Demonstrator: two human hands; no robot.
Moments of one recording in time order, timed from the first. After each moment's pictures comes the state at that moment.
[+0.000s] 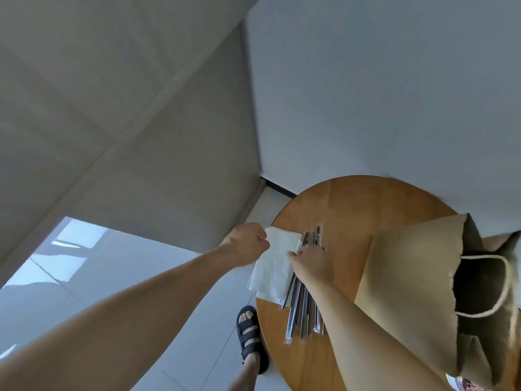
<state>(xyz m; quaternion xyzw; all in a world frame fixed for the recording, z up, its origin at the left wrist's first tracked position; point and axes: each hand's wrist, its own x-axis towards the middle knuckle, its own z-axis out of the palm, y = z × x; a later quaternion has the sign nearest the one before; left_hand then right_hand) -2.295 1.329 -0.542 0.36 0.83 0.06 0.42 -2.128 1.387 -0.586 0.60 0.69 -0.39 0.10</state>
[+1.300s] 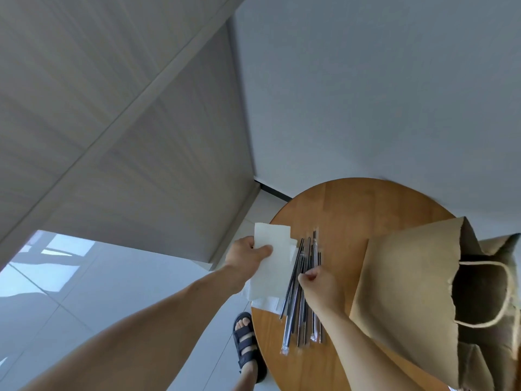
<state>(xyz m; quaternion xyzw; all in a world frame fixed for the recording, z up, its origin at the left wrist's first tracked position) -2.265 1.321 -0.548 0.10 0.79 0.34 0.51 -2.087 1.367 -0.599 0.63 0.64 -0.44 0.02</state>
